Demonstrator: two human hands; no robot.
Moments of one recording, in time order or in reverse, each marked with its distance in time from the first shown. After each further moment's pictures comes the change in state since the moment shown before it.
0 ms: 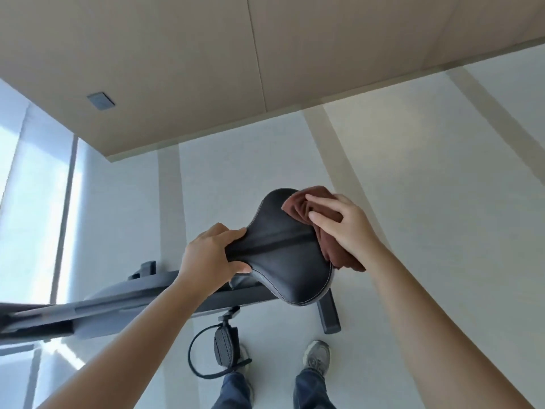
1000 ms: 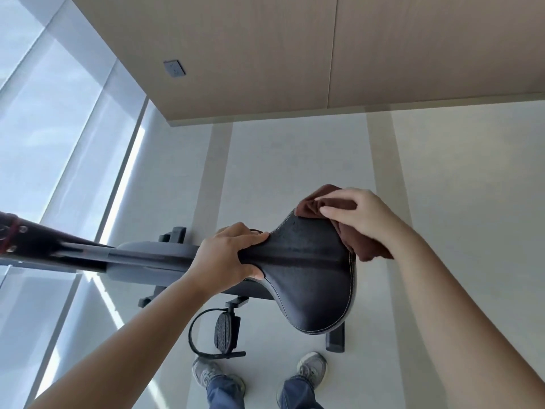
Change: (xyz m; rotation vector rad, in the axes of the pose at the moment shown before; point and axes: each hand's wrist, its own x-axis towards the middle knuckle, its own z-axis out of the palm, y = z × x) left_hand -0.005 0.005 0.000 -0.074 0.077 -0.062; right_hand 0.086 -0.021 -0.006 -0.156 -0.437 0.044
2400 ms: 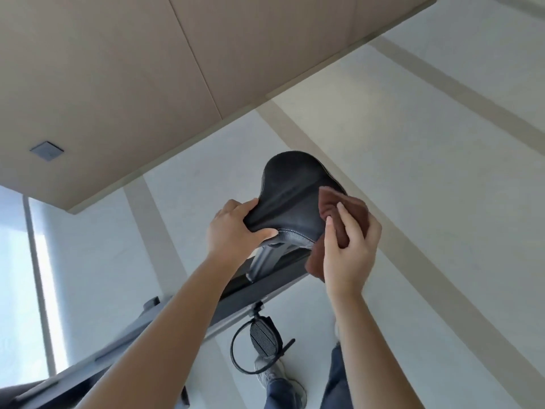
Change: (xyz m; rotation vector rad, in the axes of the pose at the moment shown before) left_hand 0.014 -0.034 0.009 -0.008 -0.072 0.277; right_hand -0.110 -0.014 0.218 0.052 1.570 0.178
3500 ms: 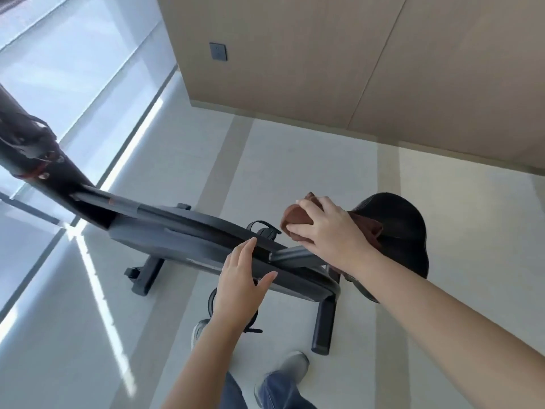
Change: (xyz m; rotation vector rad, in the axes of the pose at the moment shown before) left_hand -0.154 -0.012 0.046 -0.291 0.467 -0.557; right_hand 0.028 -0.069 0.072 -0.419 -1.254 -1.605
